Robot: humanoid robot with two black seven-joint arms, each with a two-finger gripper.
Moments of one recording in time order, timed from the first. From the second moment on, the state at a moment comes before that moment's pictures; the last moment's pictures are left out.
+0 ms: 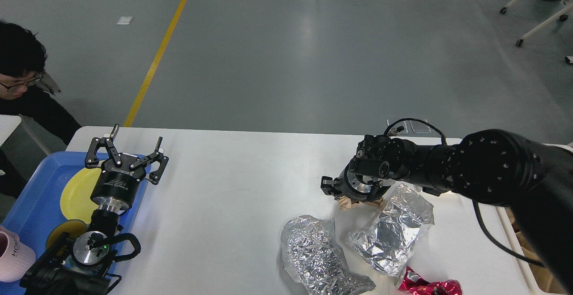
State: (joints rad) left arm -0.32 0.12 -1.40 -0.69 0.02 -0.66 -0.11; right arm 1.36 0.12 -0.98 0.73 0.08 0.30 -0.30
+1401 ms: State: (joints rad) left arm -0.32 0.12 -1.40 -0.69 0.02 -0.66 -0.11; right arm 2.40 -0.29 -1.69 1.47 0.19 0.74 -0.02
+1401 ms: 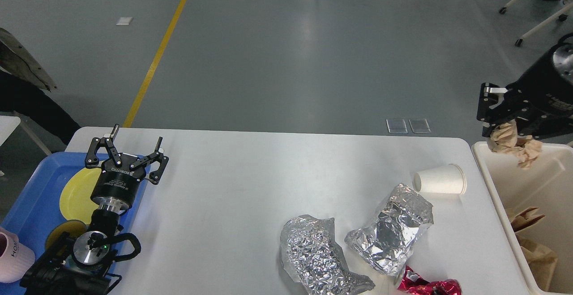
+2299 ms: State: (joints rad) left arm -0.32 0.12 -1.40 -0.69 0.02 -0.66 -0.11; right arm 1.32 -0.77 -1.28 0.69 0.14 0.24 -0.06
